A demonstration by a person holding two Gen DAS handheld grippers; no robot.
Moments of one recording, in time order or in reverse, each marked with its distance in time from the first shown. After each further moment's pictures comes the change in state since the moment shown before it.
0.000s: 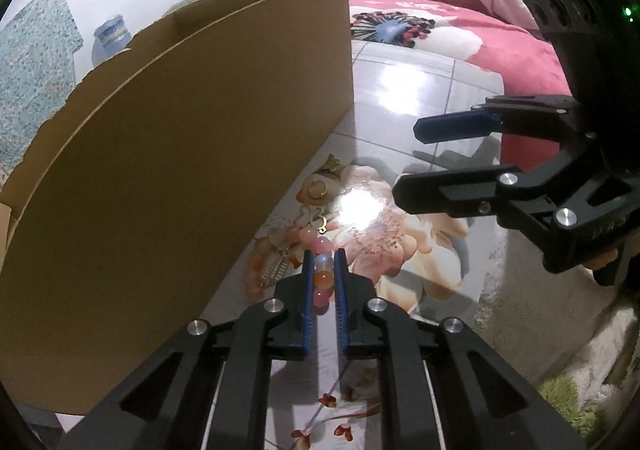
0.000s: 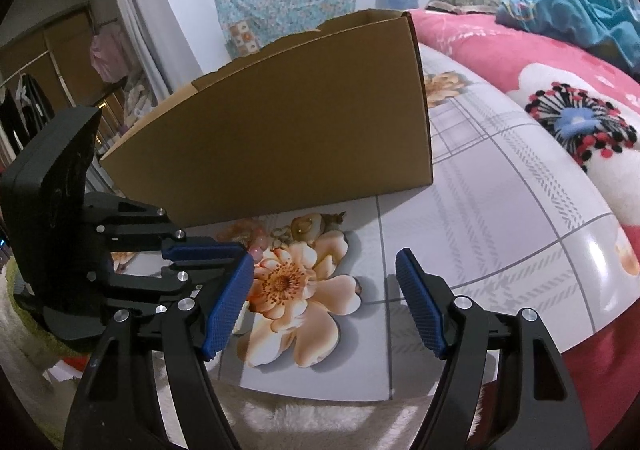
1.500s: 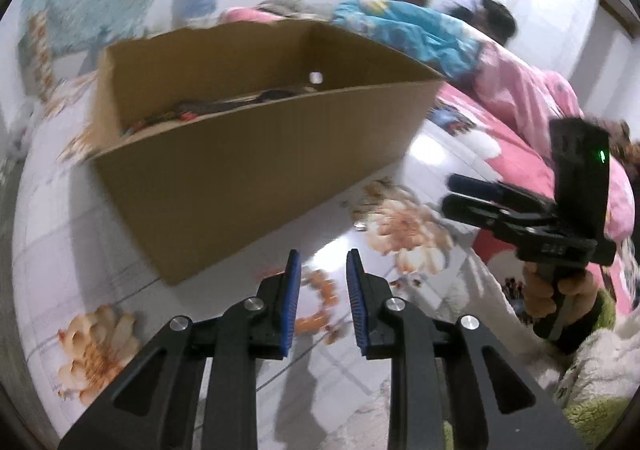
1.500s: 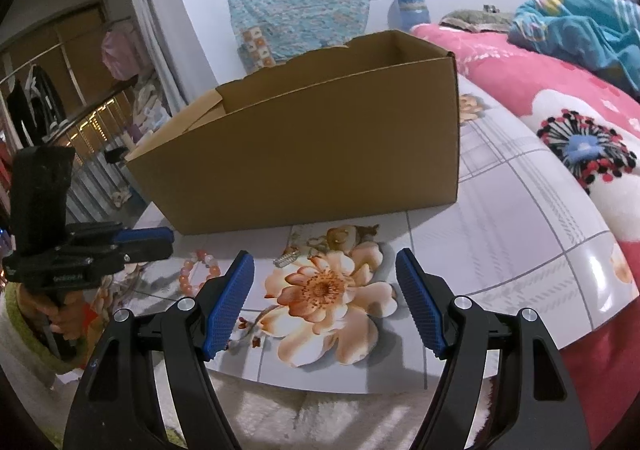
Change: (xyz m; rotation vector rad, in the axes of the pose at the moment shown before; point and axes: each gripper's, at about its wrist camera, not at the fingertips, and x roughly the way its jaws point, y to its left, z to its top) left arm -0.072 0.054 -0.061 -0.416 -0.154 -0.078; right arm -0.010 0.027 0.005 -0.056 -0.030 -0.002
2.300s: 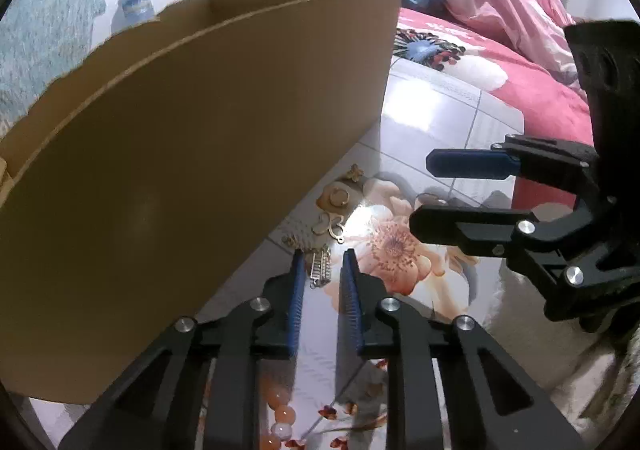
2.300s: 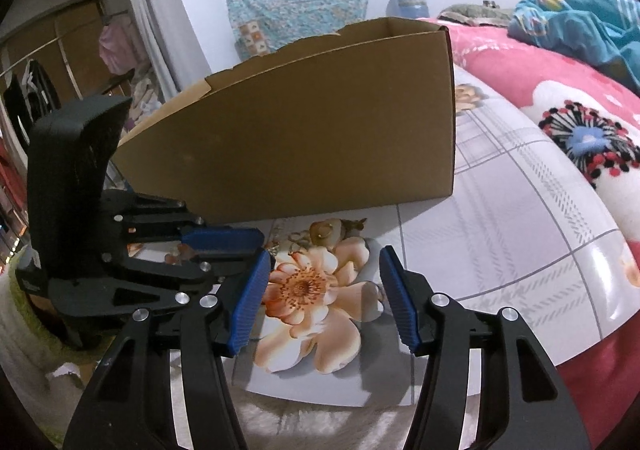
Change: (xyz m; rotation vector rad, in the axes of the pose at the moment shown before) left arm 0.090 -0.049 0.031 0.277 0.133 0.067; right arm 0.008 -0.012 -0.008 0.000 0.018 -0.008
